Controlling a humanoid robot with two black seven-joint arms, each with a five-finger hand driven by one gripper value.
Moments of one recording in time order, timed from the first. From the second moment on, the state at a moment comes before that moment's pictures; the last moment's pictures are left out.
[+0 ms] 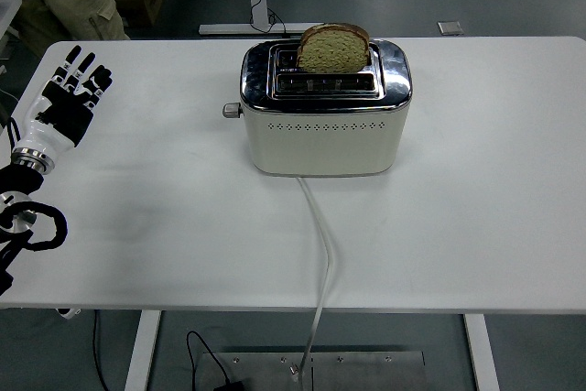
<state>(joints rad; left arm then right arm) -0.60 0.46 -0.85 -0.77 0.00 -0.27 -0.32 0.02 0.00 0.29 0.08 -0.32 0.07 0.19</state>
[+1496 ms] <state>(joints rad) -1.00 0.75 -0.38 -1.07 0.76 -0.38 -0.17 0.02 0.00 0.29 0.08 -0.32 0.07 0.19</state>
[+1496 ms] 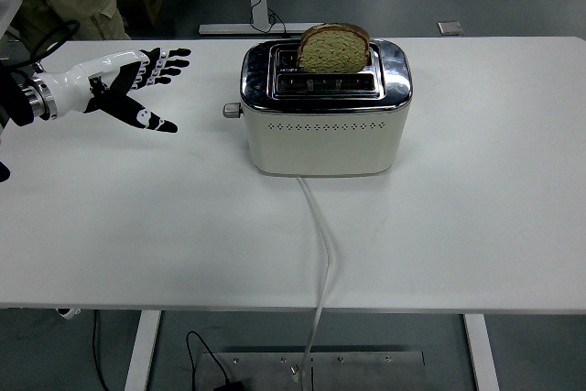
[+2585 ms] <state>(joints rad) -1.03 0.64 -0.36 -1.07 1.08 -0.42 -0.16 0.02 0.00 0.29 0.08 -0.32 0.07 0.19</state>
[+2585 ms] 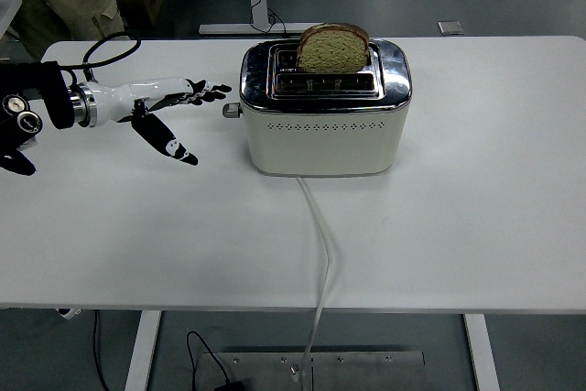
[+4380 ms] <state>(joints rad) -0.99 0.61 -0.33 -1.06 1.09 -0.41 -0.15 0.02 0.00 0.29 0.08 -0.32 0.07 0.19</state>
